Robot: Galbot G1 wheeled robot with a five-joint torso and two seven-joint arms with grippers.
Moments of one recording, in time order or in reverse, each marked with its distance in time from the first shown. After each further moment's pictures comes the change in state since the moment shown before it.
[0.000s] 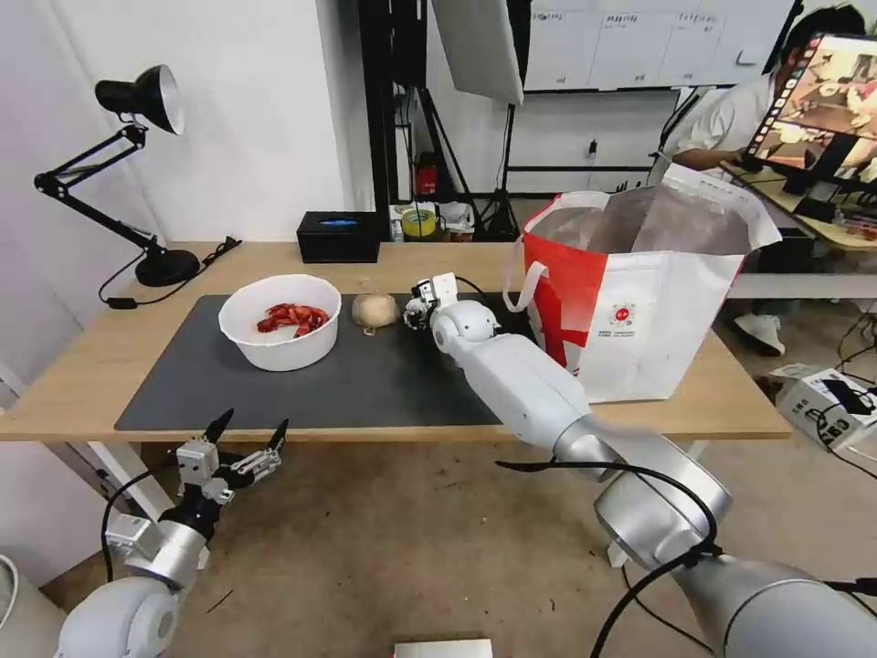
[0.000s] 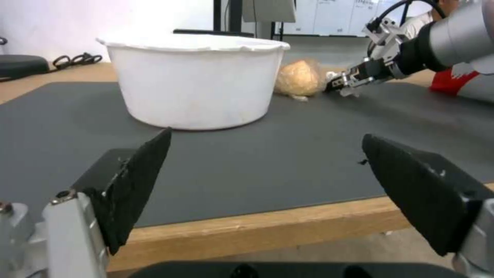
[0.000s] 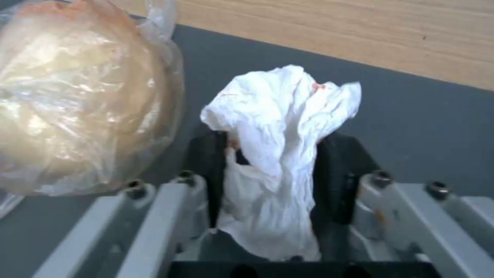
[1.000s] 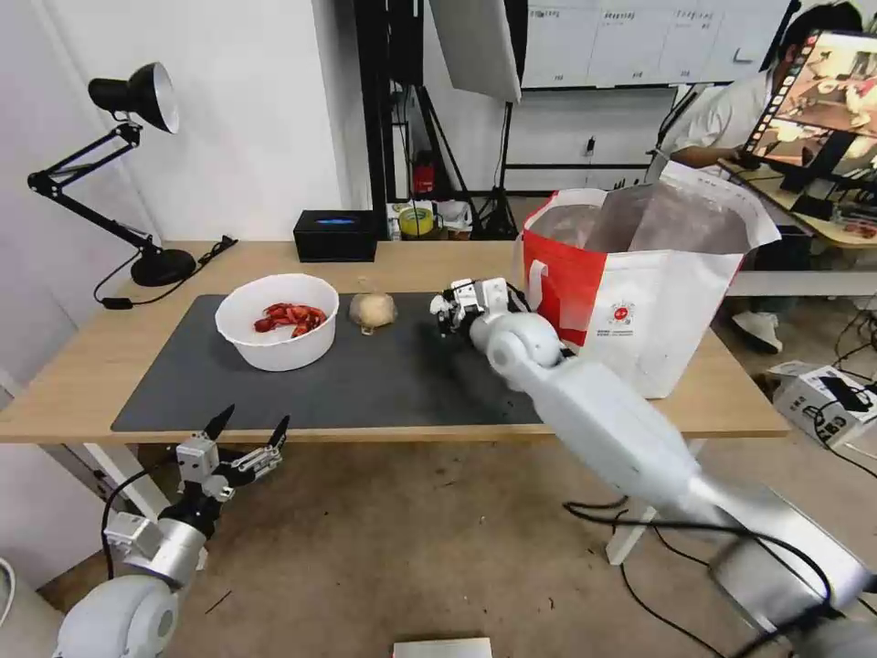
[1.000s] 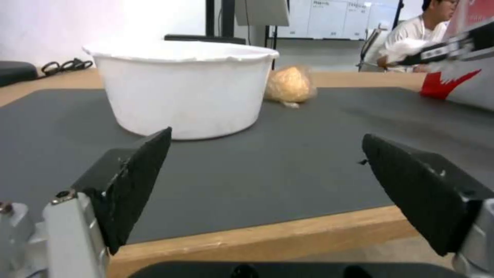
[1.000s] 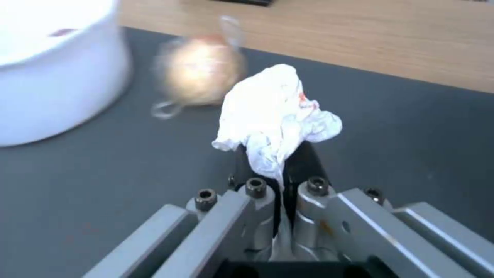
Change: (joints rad) left arm 0.006 0.003 0.001 -0.022 -0.004 0.001 -0.004; right arm -0.258 -0.425 -0.007 0.831 0.246 -0.038 0.116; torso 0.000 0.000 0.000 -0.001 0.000
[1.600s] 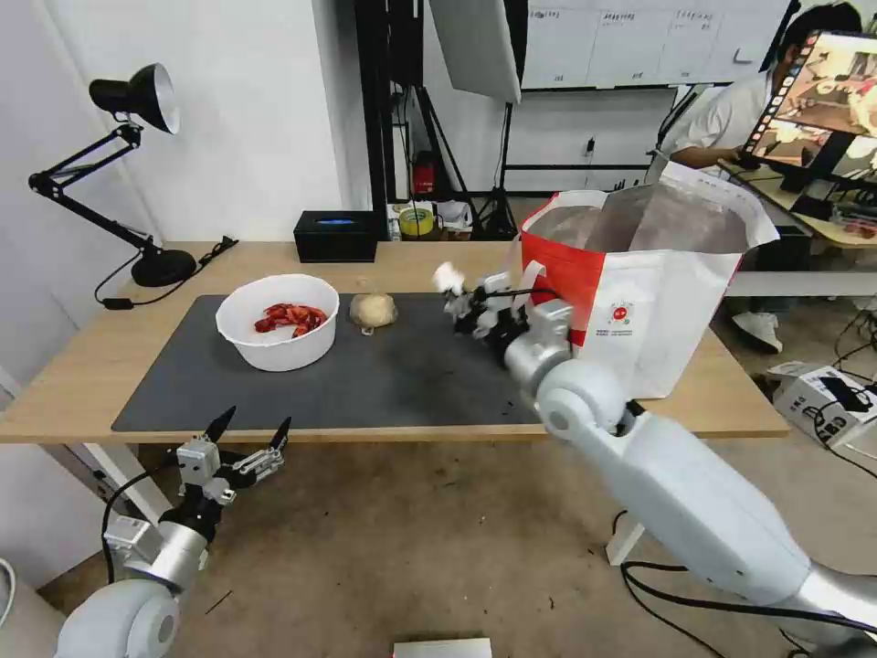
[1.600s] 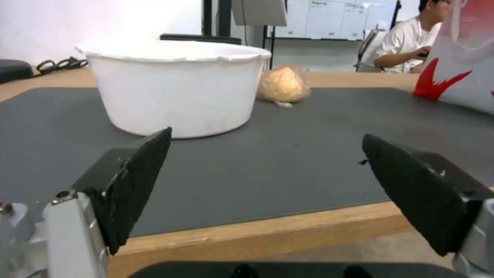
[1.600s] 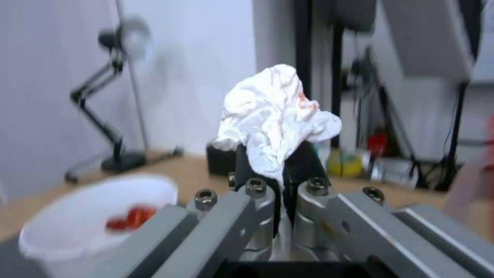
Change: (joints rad) left arm 0.015 -0.012 0.005 -0.019 0.006 0.002 -0.004; right arm -0.162 -0.163 0.179 0.279 -0.114 0.425 -0.102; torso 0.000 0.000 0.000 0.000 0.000
